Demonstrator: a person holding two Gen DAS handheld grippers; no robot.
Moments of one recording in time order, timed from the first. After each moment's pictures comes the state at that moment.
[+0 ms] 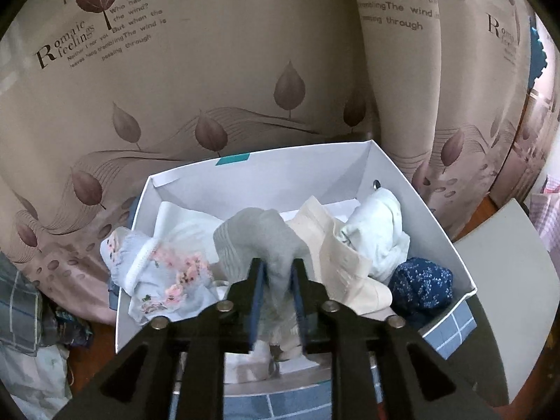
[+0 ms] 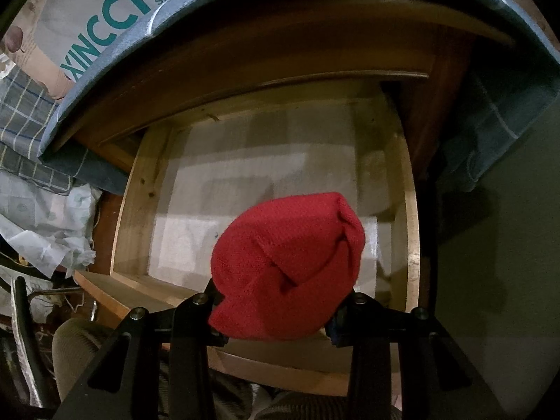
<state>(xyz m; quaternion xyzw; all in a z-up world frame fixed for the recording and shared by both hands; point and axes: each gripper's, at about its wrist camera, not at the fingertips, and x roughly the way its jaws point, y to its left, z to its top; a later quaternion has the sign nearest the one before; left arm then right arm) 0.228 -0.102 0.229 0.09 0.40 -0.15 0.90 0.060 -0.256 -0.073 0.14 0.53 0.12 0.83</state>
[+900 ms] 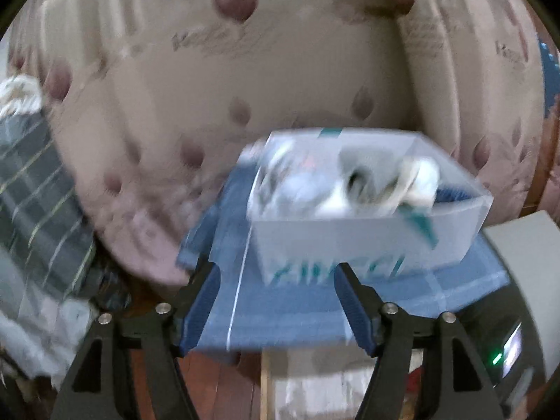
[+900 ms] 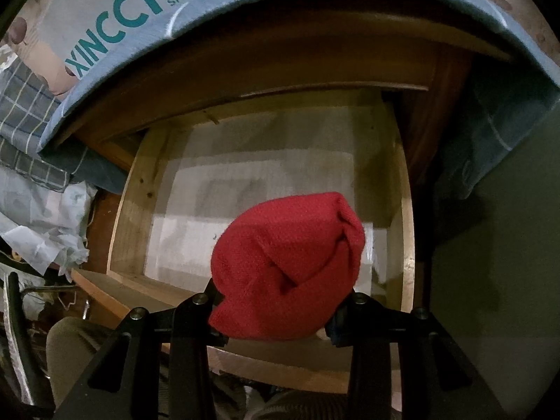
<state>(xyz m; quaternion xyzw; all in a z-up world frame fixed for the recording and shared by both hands) 0.079 -0.004 0.190 0.06 0.32 -0.02 0.95 0.058 -0.250 -0.065 0.12 0.52 0.12 0.84</state>
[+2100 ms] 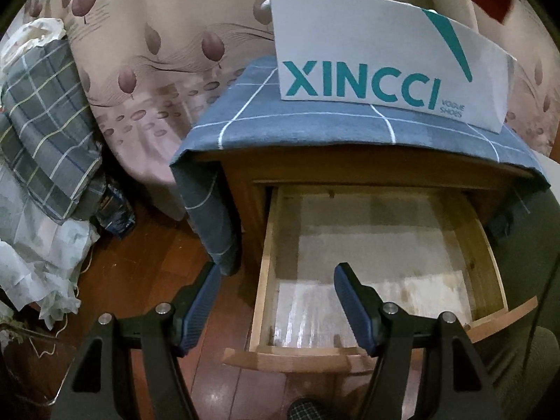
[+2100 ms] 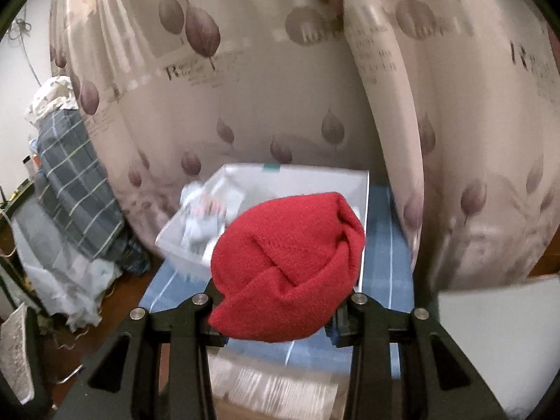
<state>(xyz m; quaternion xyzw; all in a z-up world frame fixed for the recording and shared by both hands) 0.021 0.007 0.050 0.04 0.40 0.03 0.92 0.092 -0.269 0.242 0.06 0.28 0.13 0.95</state>
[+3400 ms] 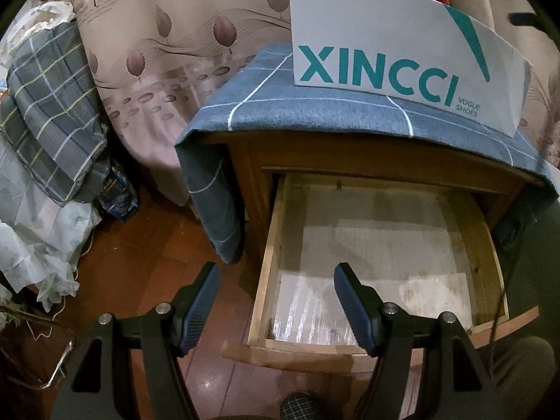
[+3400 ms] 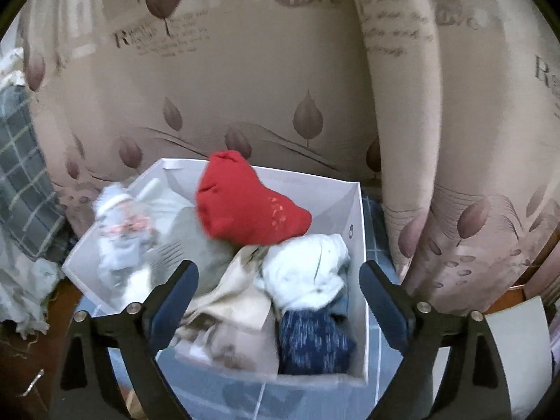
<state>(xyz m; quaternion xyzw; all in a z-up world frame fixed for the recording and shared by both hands) 0.028 0.013 0.042 0.02 0.42 0.05 0.91 0.159 -0.246 0.198 0.02 0.30 0.05 0.95</state>
